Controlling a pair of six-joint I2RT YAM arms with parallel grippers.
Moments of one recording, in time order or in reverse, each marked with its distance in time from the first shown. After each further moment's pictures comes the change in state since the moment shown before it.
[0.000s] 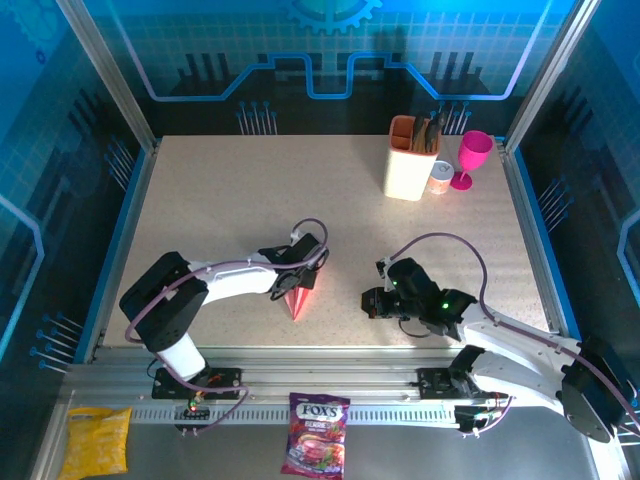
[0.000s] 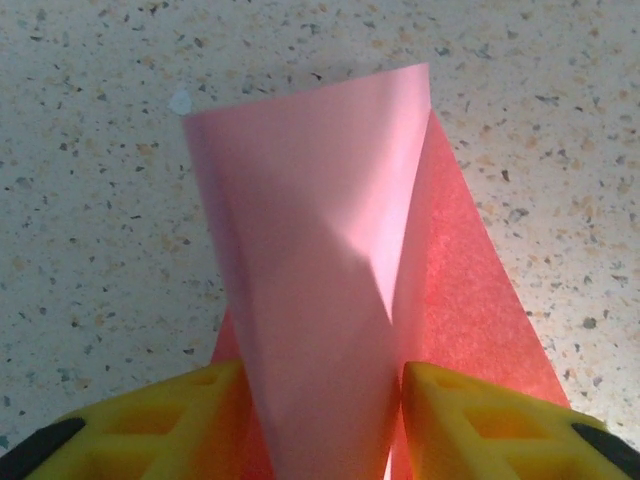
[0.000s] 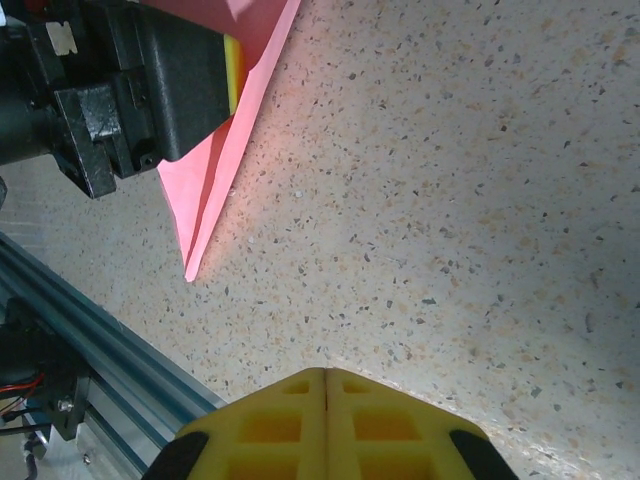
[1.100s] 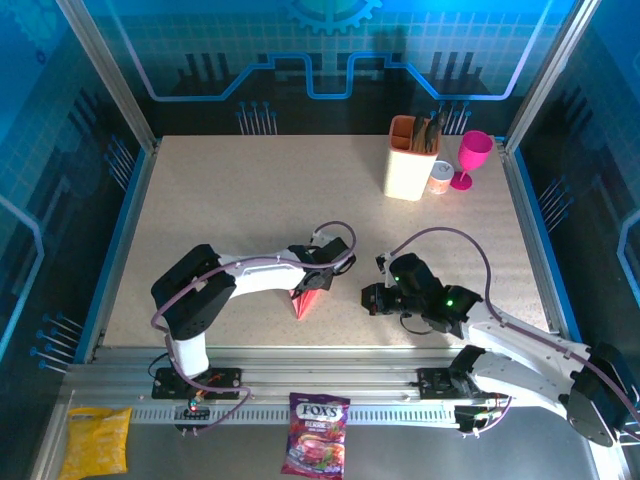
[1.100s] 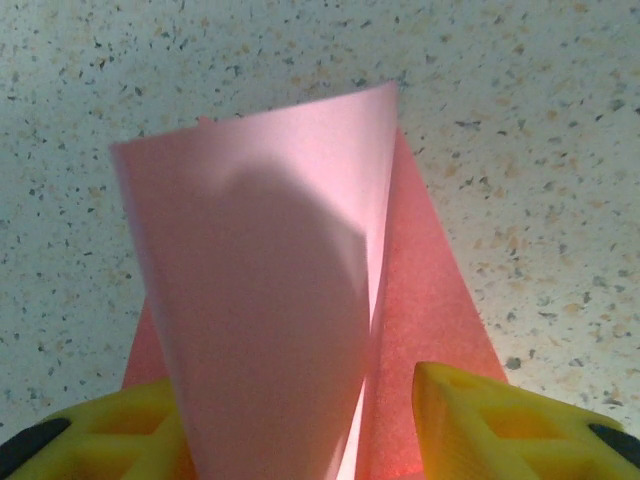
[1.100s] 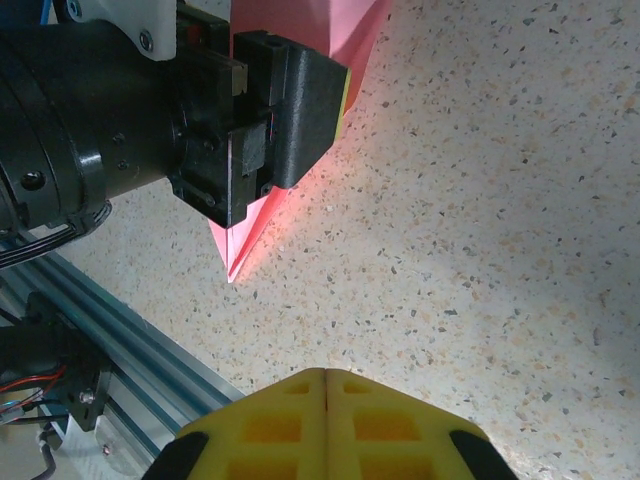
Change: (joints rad) left arm -0.103 0.161 0.204 -0.159 -0.147 -0.055; right arm 0.000 -0.034 0.062 -0.068 -0.001 -0.034
